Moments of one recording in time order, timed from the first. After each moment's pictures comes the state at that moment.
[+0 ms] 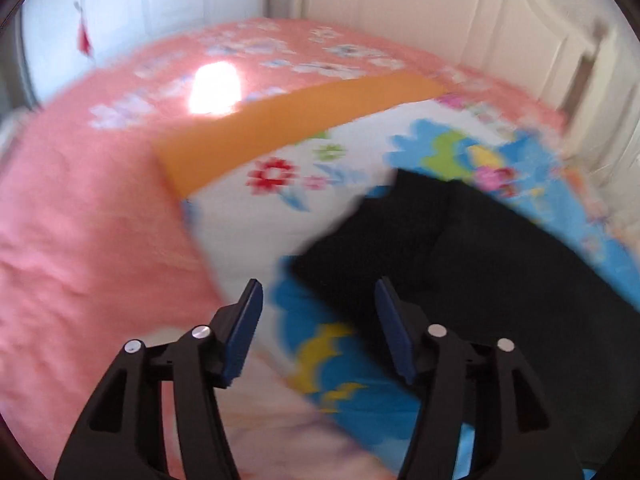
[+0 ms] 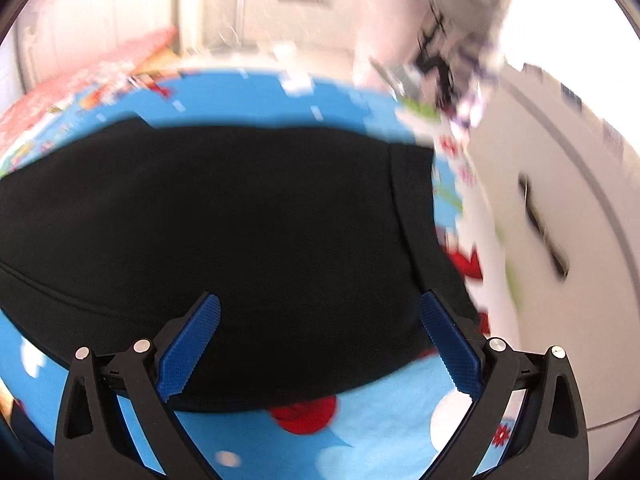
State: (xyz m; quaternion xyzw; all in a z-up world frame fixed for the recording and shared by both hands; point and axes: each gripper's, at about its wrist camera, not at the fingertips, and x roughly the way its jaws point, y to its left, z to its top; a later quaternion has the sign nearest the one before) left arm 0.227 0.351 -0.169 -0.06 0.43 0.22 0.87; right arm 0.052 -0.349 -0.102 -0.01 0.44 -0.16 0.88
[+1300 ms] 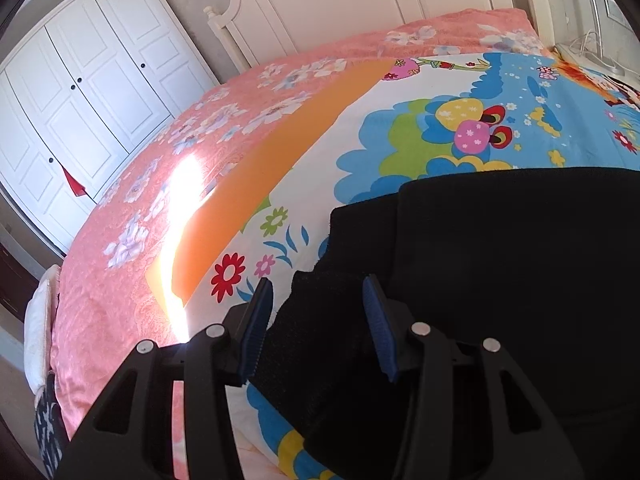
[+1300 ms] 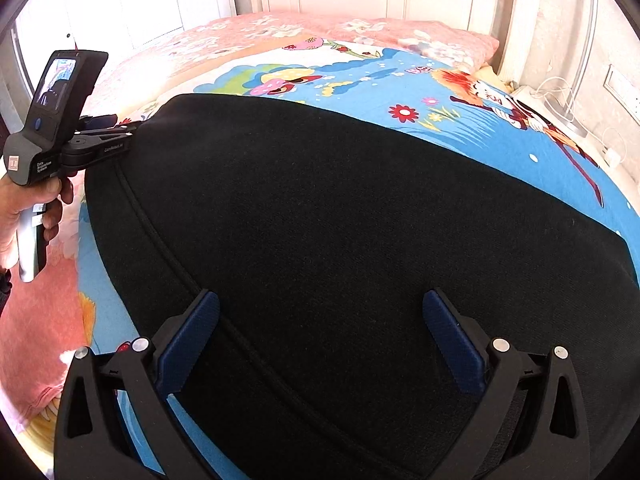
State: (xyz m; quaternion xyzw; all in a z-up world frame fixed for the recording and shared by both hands) left arm 0.298 0.278 -0.187 0.15 0.42 0.17 0.88; right arm 0.195 0.014 -0.157 -0.08 0.46 0.20 0.86
